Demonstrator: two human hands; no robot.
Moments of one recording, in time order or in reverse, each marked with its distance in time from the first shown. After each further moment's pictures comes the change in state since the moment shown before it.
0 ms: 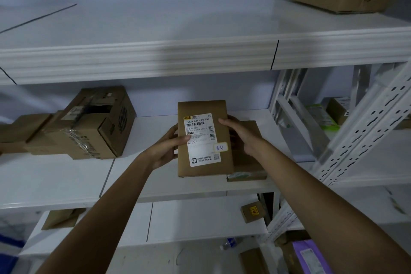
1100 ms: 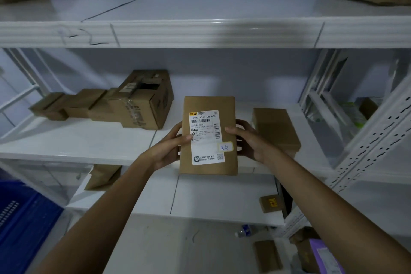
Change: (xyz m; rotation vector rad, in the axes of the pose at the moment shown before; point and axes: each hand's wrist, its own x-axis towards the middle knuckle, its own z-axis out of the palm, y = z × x) left_hand -0.152 -0.041 -0.038 -0.117 0.039 0.061; right_hand -0.081 0.049 0.086 0.042 -0.205 0.025
